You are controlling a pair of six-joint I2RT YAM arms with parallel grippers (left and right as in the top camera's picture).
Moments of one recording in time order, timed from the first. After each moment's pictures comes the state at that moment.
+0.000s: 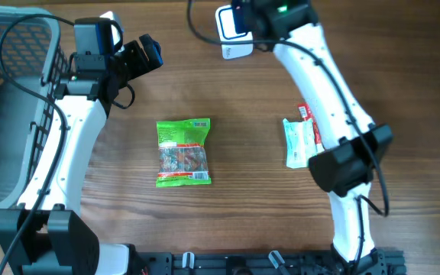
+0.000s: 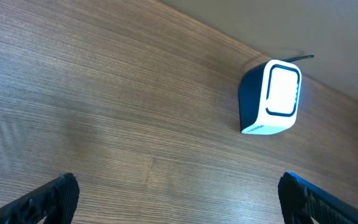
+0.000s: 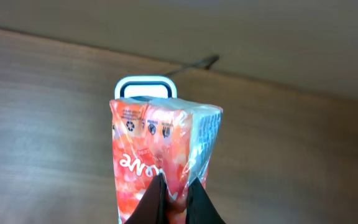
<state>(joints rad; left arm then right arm) -0.04 1.59 1.33 -0.50 0.13 -0.44 0.48 2.24 2.42 -0.99 0.34 0.11</state>
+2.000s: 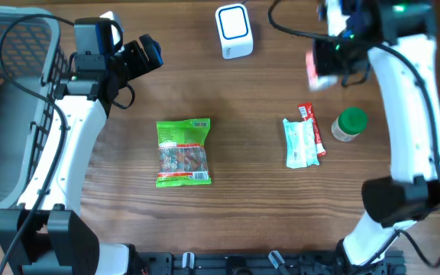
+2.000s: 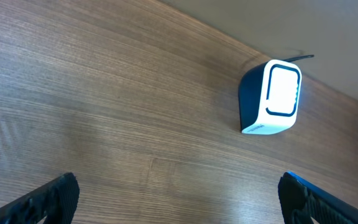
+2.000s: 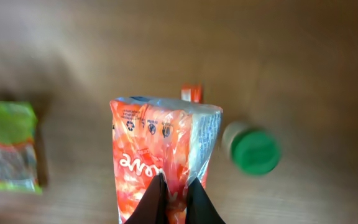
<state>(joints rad) -0.04 1.59 1.33 -0.50 0.13 -0.44 0.19 1.90 2.16 -1.60 0.02 0.08</state>
